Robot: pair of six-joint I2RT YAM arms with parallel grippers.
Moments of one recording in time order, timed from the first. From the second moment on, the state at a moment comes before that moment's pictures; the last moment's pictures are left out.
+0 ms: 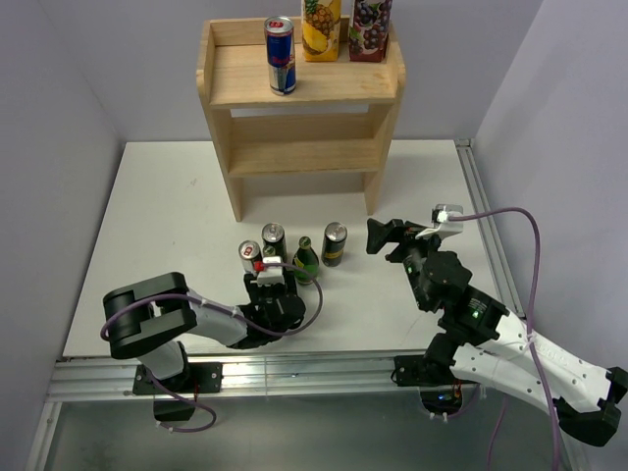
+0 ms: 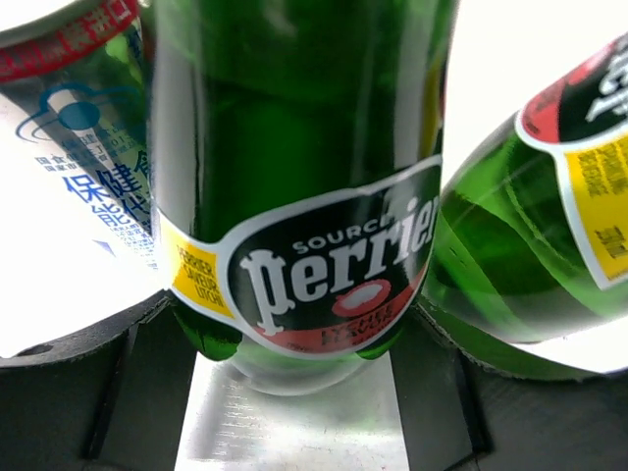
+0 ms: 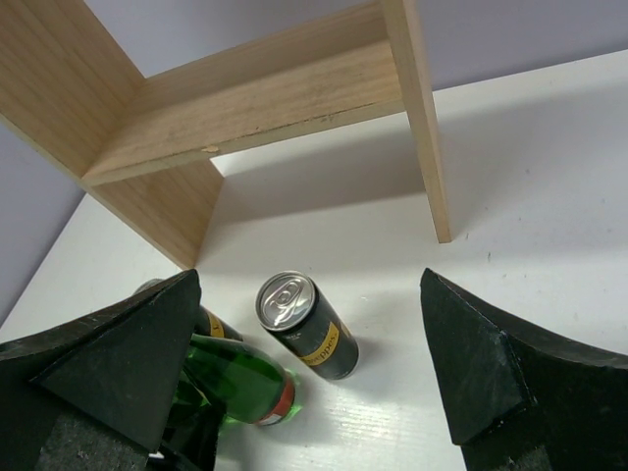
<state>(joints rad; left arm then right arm) -1.21 1.62 0.45 0.49 -1.12 -0.75 0.92 0.60 0.67 -0.12 0.77 0.41</state>
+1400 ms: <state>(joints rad) -1.57 1.76 0.94 -1.23 -1.31 -1.93 0.92 0.61 0.63 -0.12 0.75 0.44</state>
